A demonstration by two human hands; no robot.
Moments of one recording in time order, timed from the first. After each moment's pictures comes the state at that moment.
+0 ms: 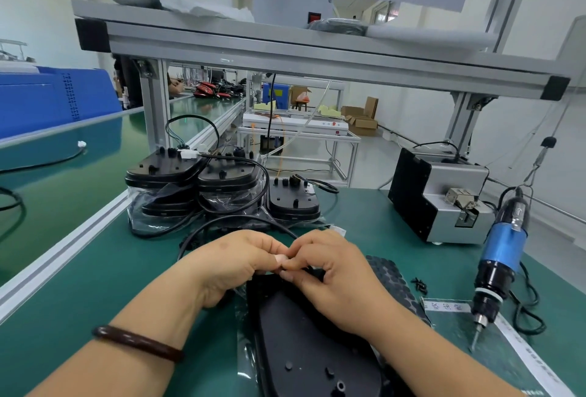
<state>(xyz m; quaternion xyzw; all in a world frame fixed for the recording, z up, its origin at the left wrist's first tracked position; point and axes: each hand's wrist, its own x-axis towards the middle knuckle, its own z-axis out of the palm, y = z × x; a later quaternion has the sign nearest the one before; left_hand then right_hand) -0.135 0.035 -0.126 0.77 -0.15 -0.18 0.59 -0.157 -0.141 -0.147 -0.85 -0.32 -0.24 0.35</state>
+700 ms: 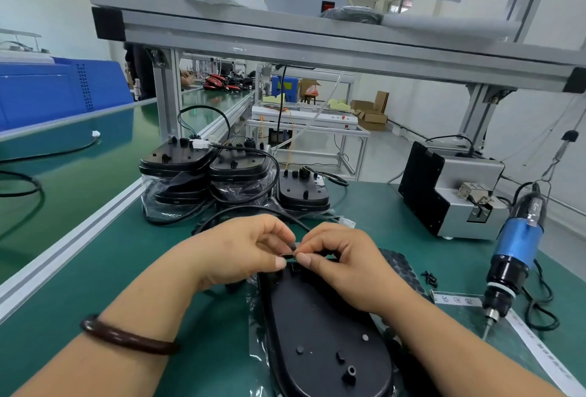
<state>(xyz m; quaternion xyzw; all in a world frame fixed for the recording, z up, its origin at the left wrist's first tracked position) -0.143 0.054 -0.120 0.84 -0.19 -0.13 0.48 -0.149 -0.148 -0.146 -0.83 -0.29 -0.13 0.45</state>
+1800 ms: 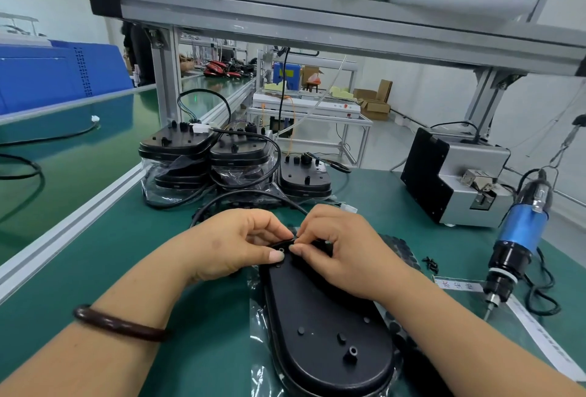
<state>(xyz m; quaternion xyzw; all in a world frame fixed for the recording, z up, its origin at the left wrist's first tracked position) -0.139 0.065 -0.141 0.81 -0.24 -0.11 0.52 -0.157 -0.145 -0.135 -0.87 -0.36 -0.20 0.27</state>
